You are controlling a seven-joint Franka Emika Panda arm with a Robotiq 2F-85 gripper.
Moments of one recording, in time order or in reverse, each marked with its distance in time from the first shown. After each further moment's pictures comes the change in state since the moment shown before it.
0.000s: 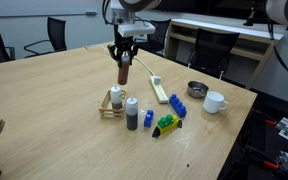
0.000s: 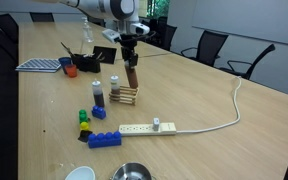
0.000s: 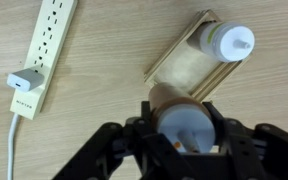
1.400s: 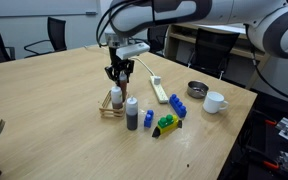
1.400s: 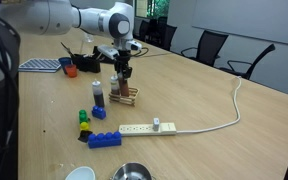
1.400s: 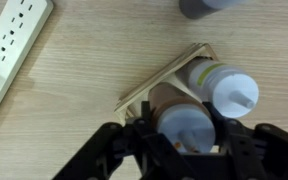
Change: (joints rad) arm 0.032 0.215 0.034 0.215 0.003 -0.081 -0.122
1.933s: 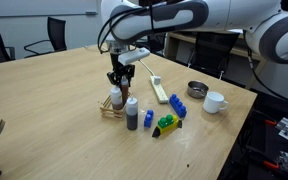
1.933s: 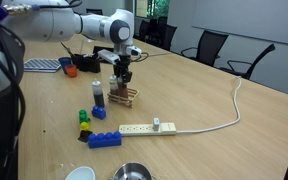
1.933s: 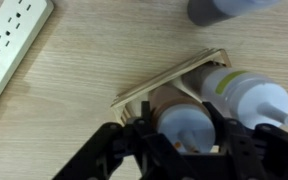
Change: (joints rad) arm -0.001 0.040 0.001 0.020 0.000 -0.011 -0.035
